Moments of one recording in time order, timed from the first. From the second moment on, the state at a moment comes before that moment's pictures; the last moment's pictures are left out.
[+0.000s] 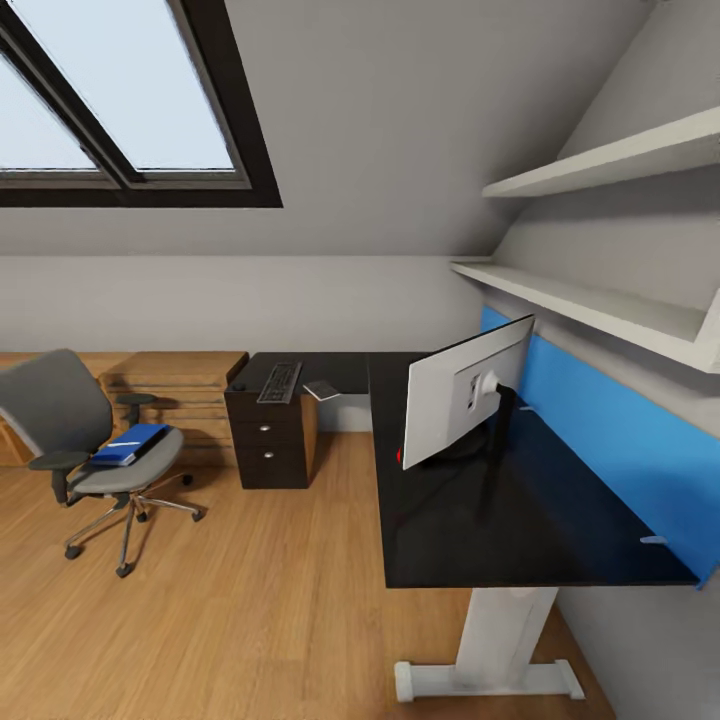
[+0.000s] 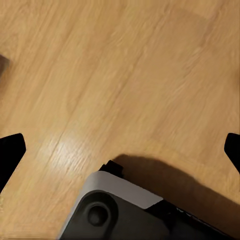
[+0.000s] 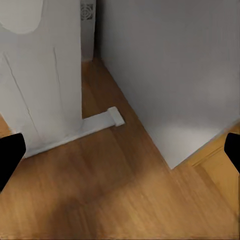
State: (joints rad) left arm 0.03 0.00 -0.26 -0.77 0.59 0.06 0.53; right arm 0.07 -0.25 0.07 -0.75 -0.41 -0.31 -0.29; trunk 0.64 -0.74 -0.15
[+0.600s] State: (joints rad) left arm 0.00 -0.03 -0.43 -0.53 0.58 -0.11 0.50; right arm 0.03 -0.13 0.13 -0.51 -0.41 -0.48 -0.27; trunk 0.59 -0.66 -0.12
